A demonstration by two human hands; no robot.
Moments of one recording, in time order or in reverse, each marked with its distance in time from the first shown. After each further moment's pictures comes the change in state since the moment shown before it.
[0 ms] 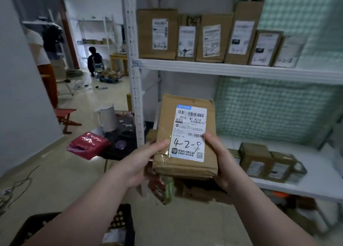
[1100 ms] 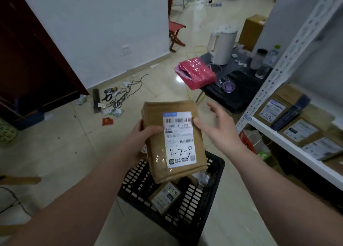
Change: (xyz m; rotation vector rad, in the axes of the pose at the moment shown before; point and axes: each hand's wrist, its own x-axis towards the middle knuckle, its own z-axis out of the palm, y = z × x) left_hand -0.060 -0.162 -0.312 -0.297 0.815 -0.146; right_hand 0.169 0.253 0.233 -1.042 -0.446 -0.093
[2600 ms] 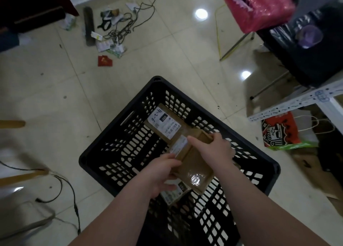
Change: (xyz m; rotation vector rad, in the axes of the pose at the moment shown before) left_hand 0.138 -0.171 -0.050 -0.081 0.033 -0.767; right_hand 0.075 0.144 0.233 -0.278 -0.338 0.780
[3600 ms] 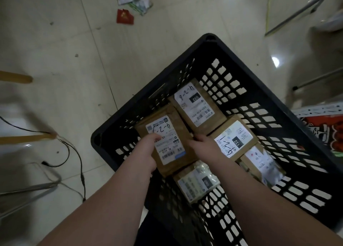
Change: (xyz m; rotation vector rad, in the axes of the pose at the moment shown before) left_hand 0.098 -0.021 -0.104 -0.621 0.284 -0.144; right_hand 0.058 -0.001 0.150 -0.008 -0.386 -0.092
